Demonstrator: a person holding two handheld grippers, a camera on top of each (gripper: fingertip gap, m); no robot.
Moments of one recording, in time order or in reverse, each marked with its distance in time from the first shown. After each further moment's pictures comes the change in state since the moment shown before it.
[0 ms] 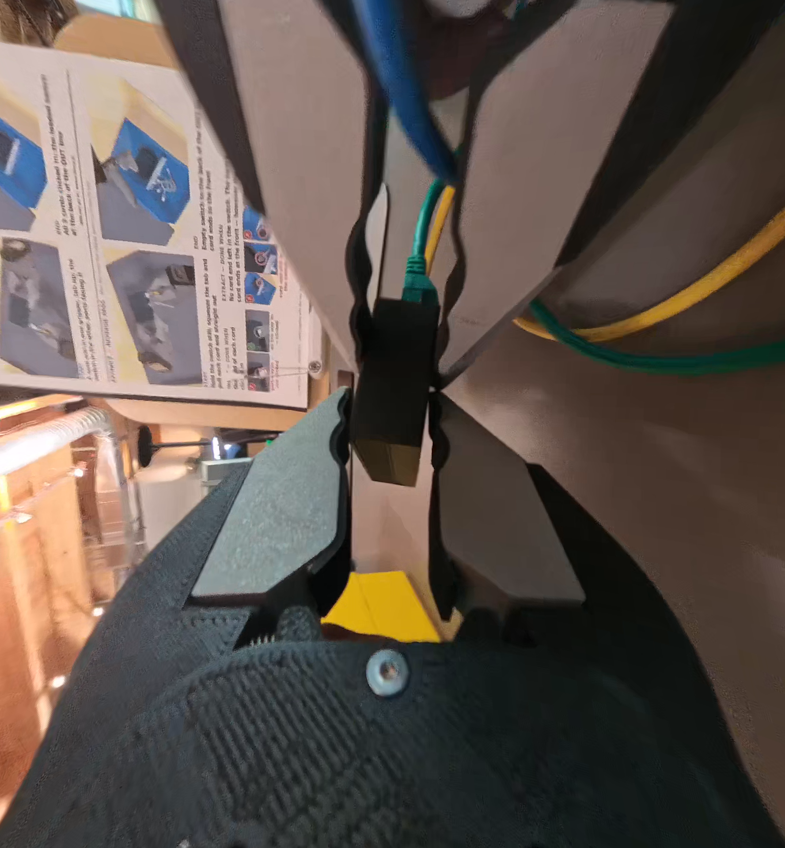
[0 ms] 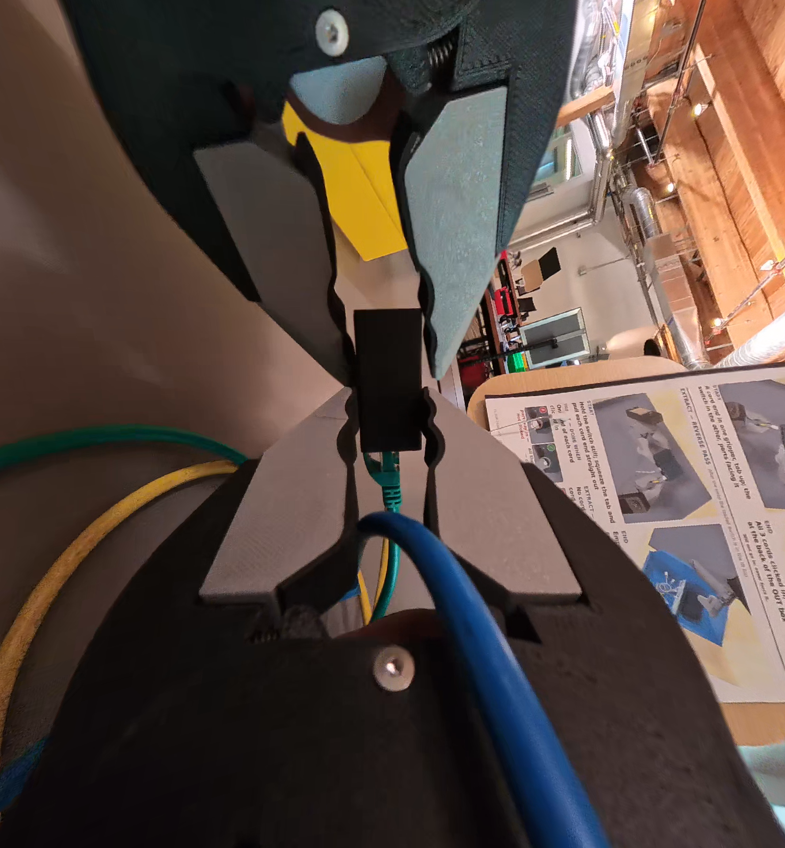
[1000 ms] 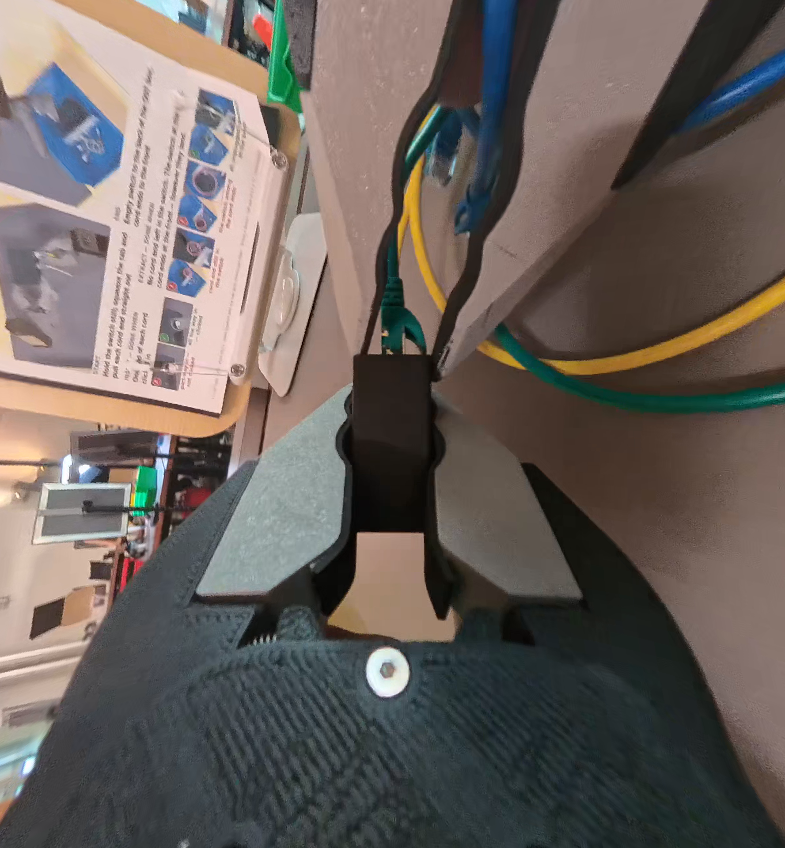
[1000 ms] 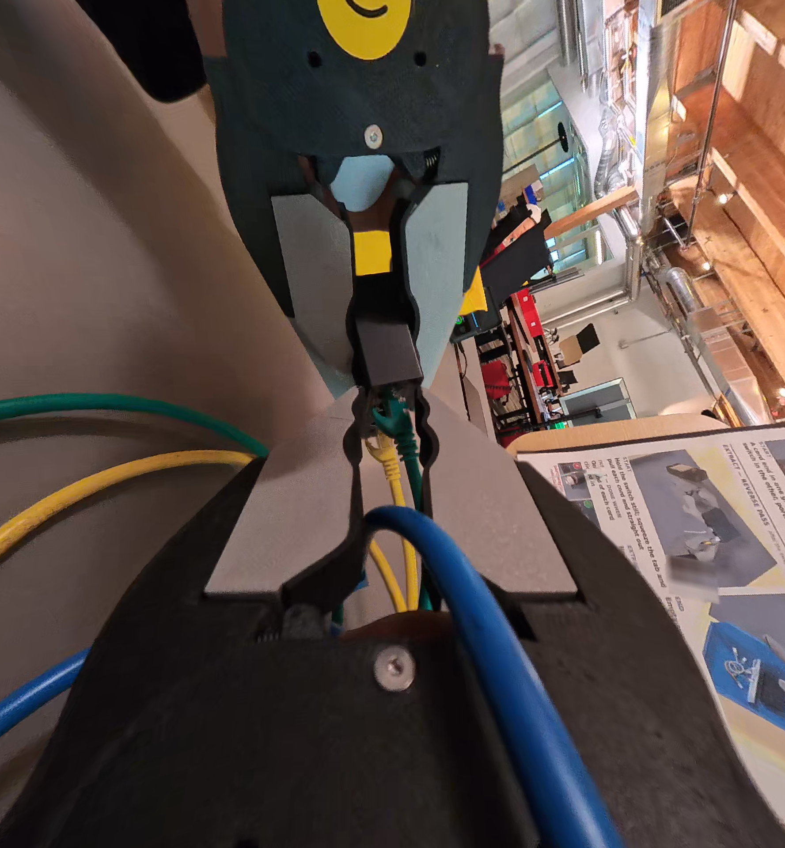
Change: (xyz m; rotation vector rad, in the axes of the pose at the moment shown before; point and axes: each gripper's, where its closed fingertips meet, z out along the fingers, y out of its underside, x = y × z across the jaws) left arm 0.018 0.000 -0.009 0.126 0.174 -0.240; right arm -0.010 -0.024 -0.019 0.198 -0.103 0.053
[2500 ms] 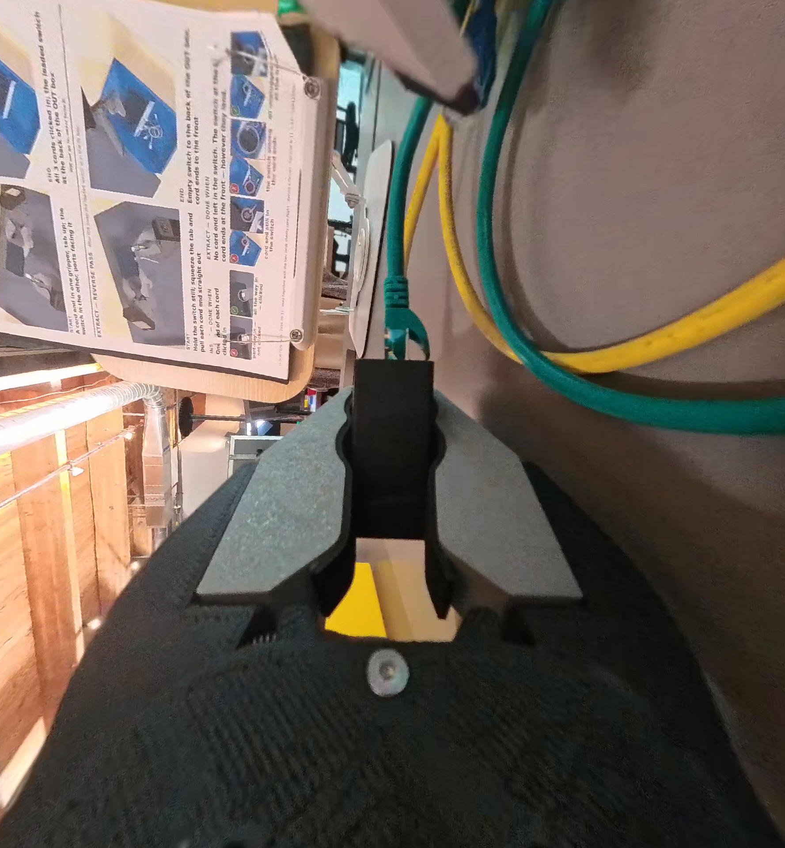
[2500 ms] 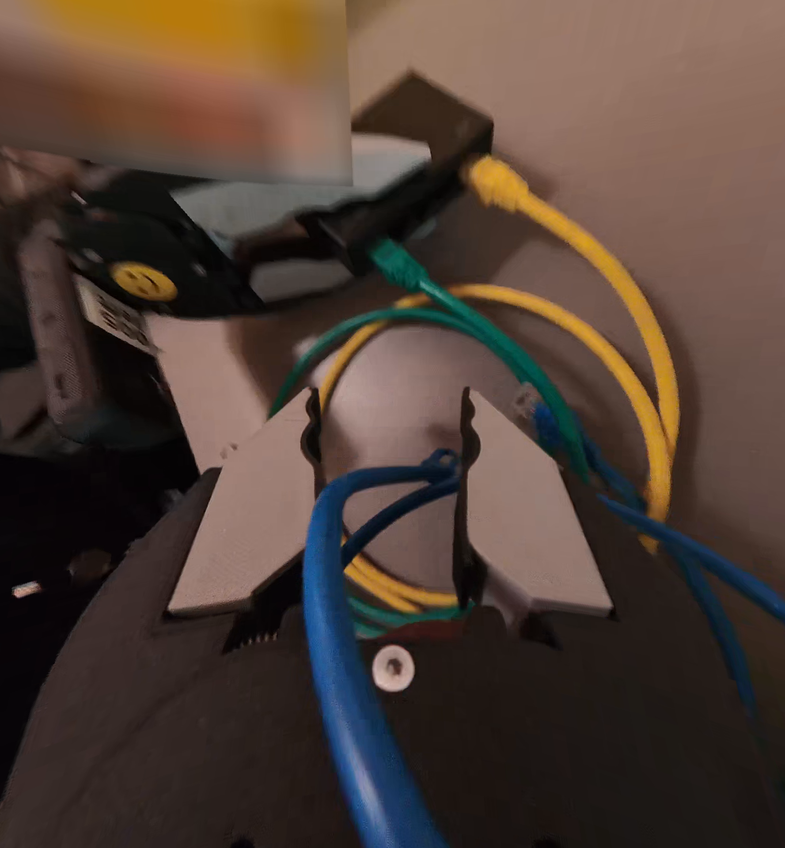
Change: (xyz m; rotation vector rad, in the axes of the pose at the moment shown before) left arm 0.004 0.035 0.027 -0.125 -0.310 0.221; right arm -0.036 0.052 -0.036 -0.569 -0.597 1.268
